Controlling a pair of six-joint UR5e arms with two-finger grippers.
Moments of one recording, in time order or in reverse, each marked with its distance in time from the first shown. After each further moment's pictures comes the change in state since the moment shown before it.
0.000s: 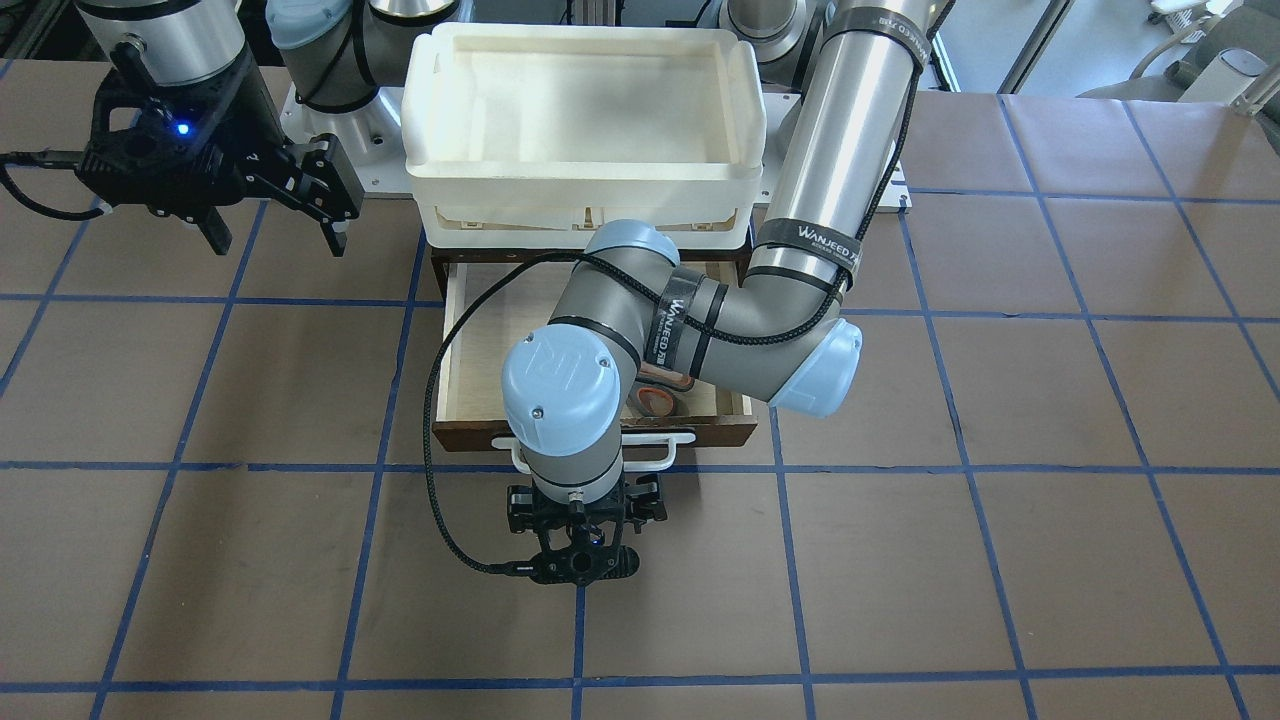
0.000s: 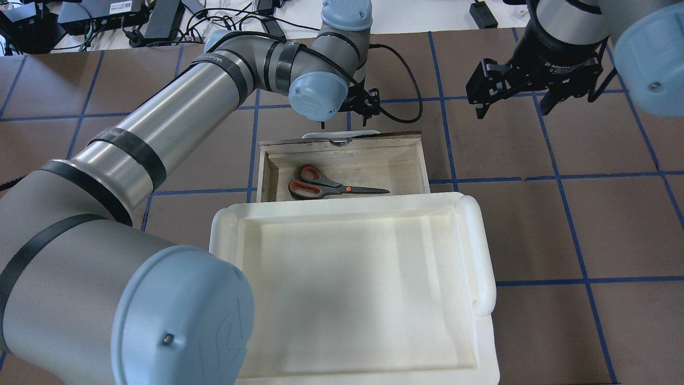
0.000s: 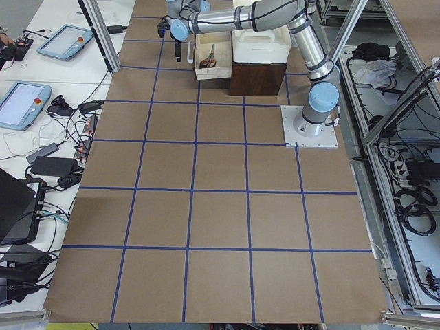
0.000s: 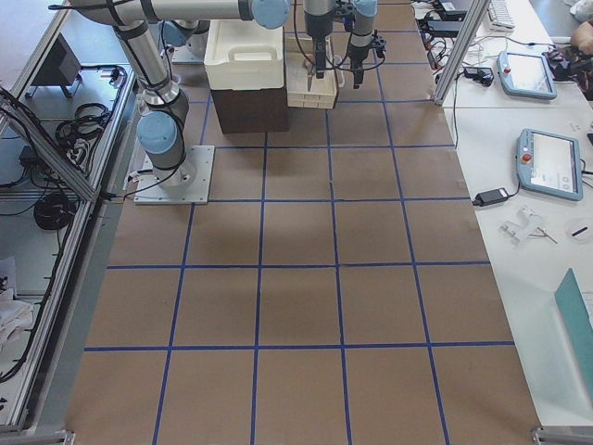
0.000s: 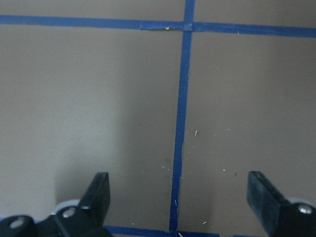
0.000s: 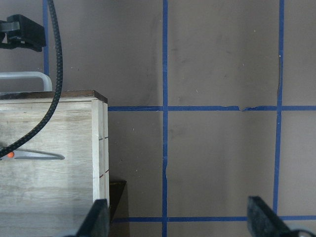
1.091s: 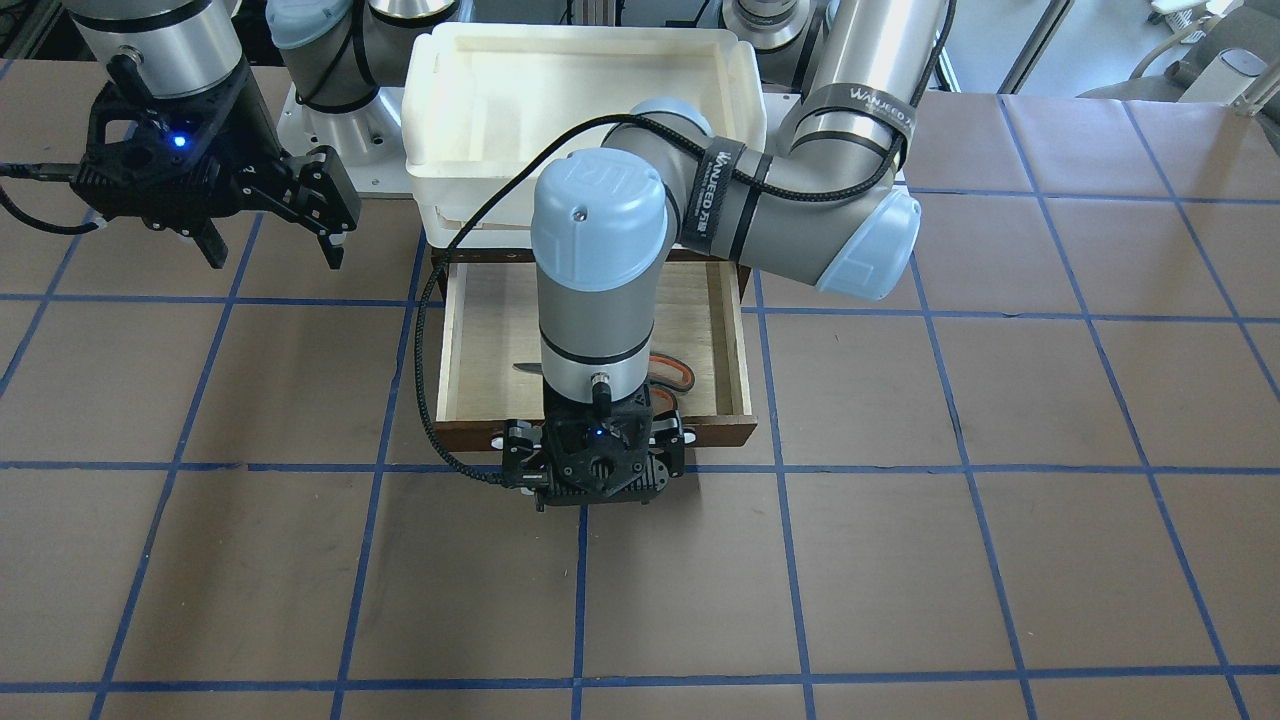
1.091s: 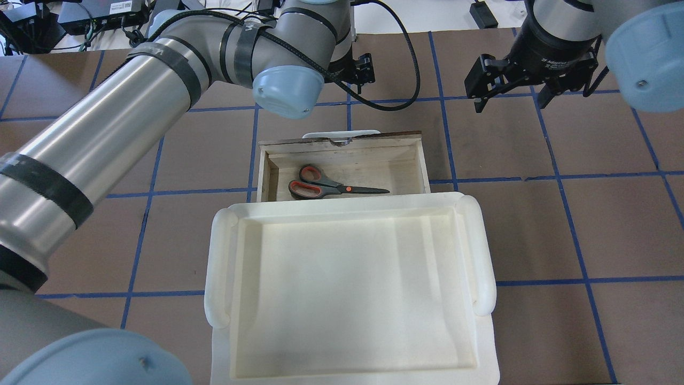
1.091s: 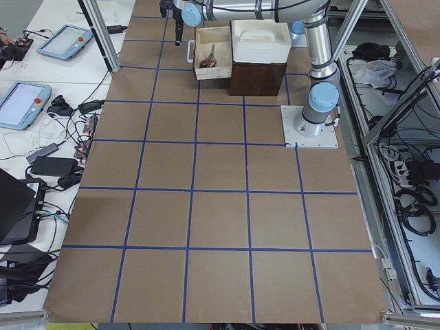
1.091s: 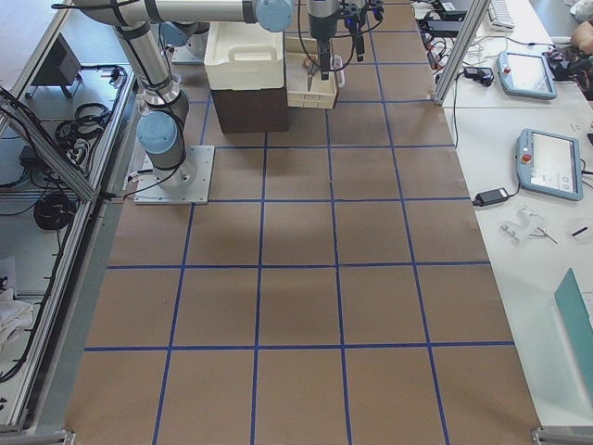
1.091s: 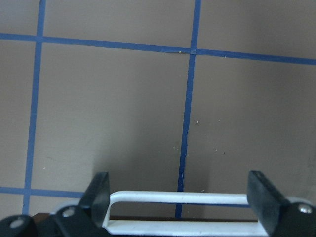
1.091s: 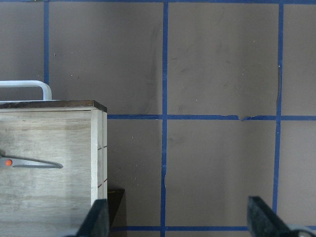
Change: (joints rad) left arm -0.002 0.170 -0.076 0.144 0.001 -0.008; right arm -0.001 0.009 0.000 -0.024 -0.002 -0.014
